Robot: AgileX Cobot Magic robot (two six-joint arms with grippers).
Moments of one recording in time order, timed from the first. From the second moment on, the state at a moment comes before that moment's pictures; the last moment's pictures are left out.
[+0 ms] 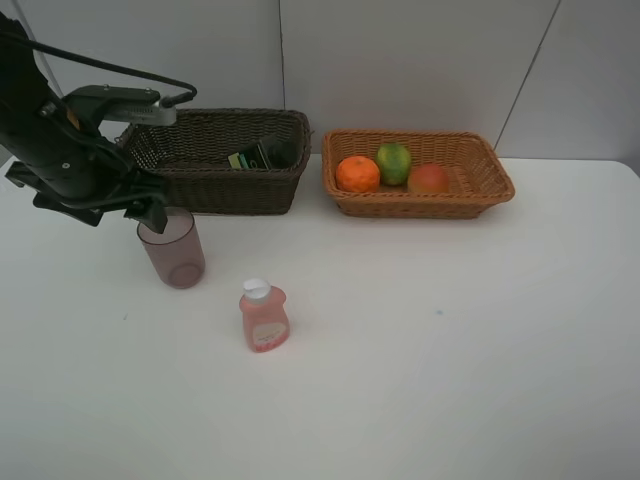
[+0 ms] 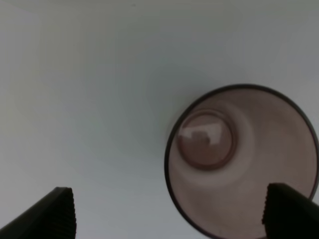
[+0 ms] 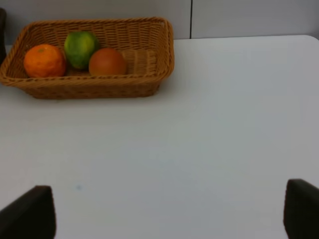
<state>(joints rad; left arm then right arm) -0.27 1.65 -0.95 0.08 0.55 -0.19 0.02 0.00 -0.52 -0.05 1.06 0.06</state>
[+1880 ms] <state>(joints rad) -0.27 1.84 -0.95 0.08 0.36 -0.25 0.02 0.00 -0.52 -0.05 1.06 0.06</state>
